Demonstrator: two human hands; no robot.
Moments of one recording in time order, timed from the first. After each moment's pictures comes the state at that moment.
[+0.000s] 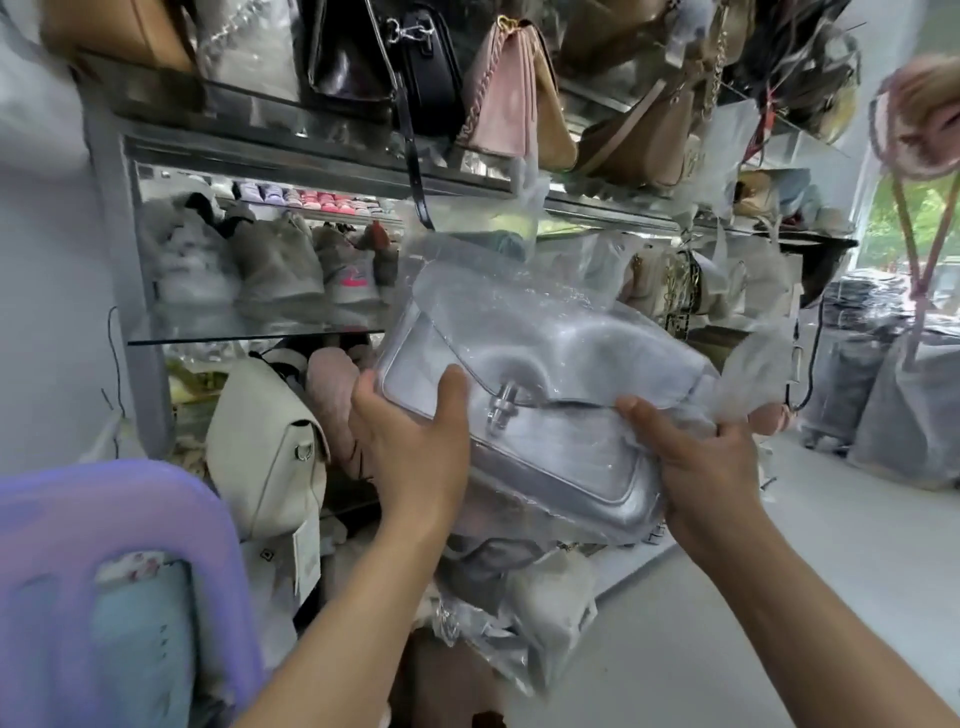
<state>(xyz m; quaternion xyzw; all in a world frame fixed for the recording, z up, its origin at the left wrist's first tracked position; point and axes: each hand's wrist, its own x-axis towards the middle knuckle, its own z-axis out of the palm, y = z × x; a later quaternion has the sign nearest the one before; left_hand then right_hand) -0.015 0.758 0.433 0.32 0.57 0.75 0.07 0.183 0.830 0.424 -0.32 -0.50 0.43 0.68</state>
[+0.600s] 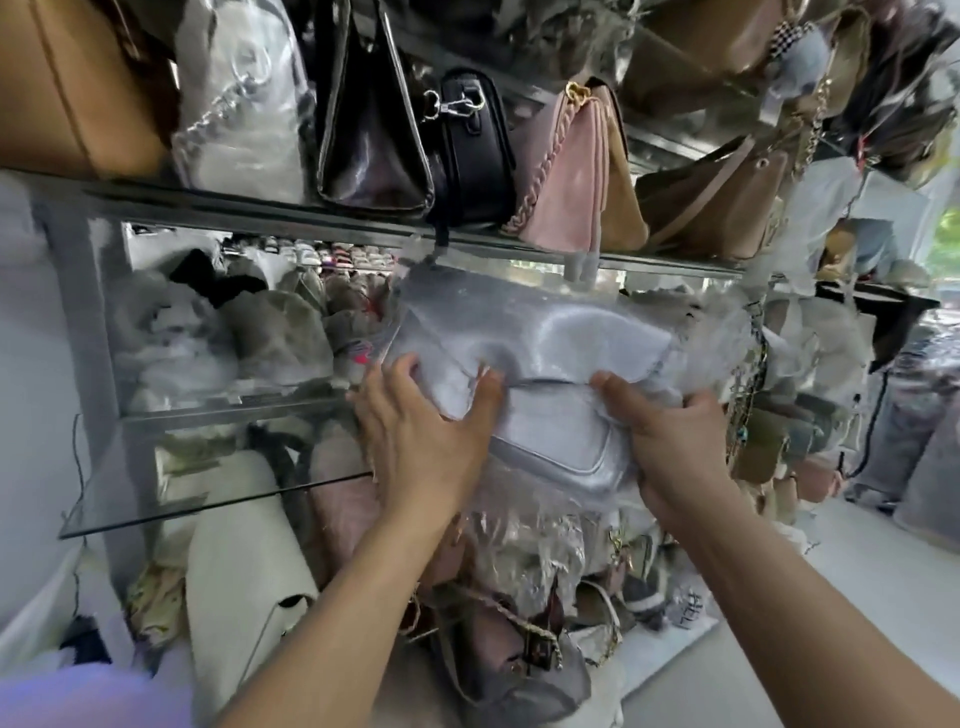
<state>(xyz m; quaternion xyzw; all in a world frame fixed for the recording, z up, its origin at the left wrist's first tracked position) -0.114 0.893 0.540 0.41 0.69 0.59 -0.06 0.072 0.964 0.567 -0.32 -0.52 0.46 0.64</state>
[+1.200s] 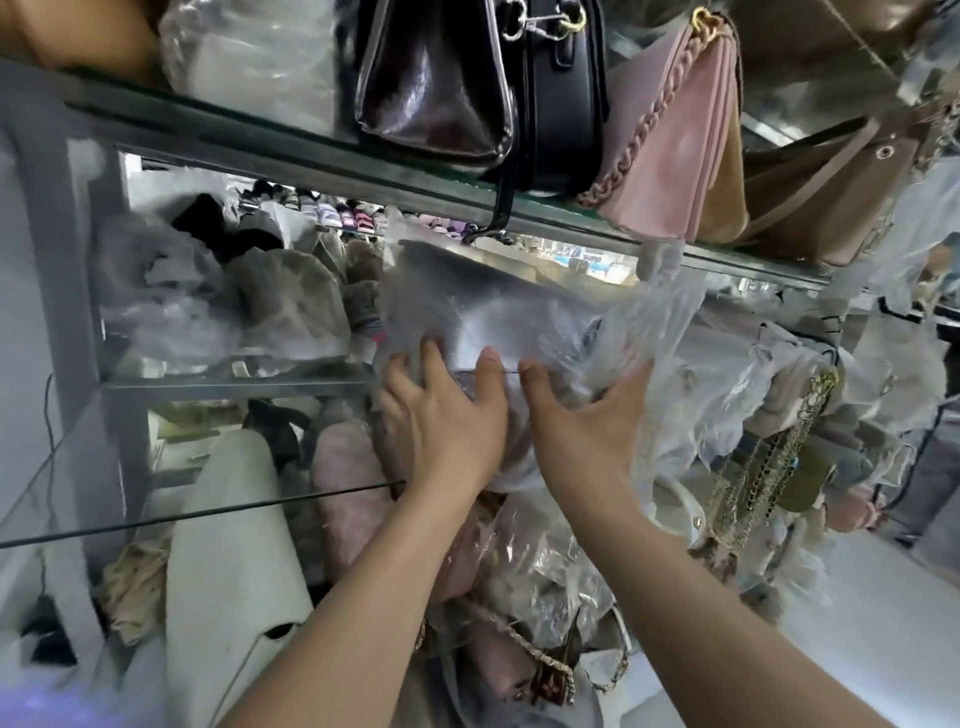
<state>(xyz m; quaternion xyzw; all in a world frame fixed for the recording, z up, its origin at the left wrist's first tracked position) -0.149 0.948 0.543 0.35 0.73 0.59 0.00 -0.052 0.977 0.554 -0.34 -0.62 0.34 0.62</state>
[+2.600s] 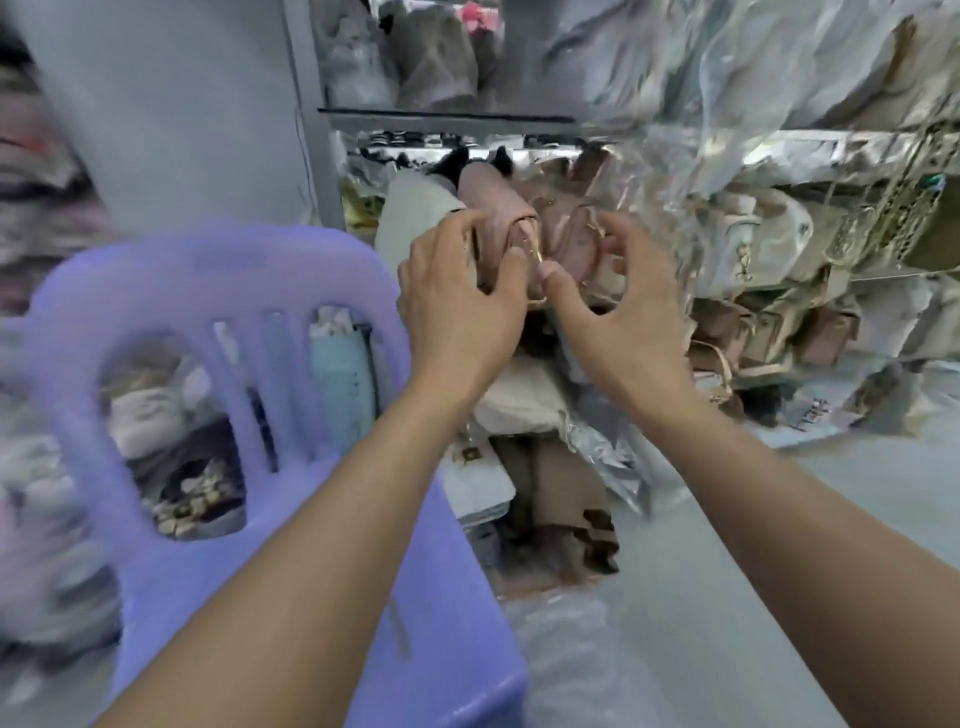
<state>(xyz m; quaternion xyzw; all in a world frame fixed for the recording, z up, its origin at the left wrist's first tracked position) -0.062 0.673 0.364 0.39 0.68 0.60 -0.13 0.051 0.752 0.353 -0.27 -0.76 0.24 0.53</state>
